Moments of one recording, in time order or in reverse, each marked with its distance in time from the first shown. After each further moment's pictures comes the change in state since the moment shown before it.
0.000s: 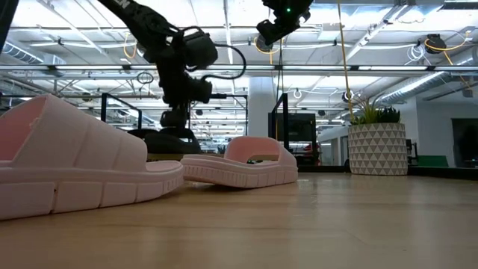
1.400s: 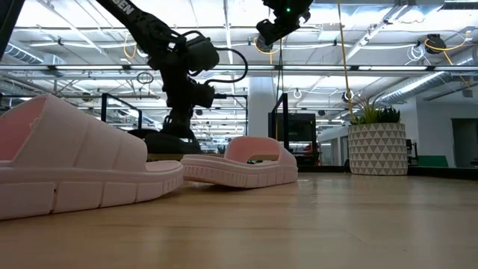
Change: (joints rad) left arm 0.023 0.018 0.000 0.085 -0.001 0.092; right arm 0.002 0.000 0.000 -0.001 -0.001 0.022
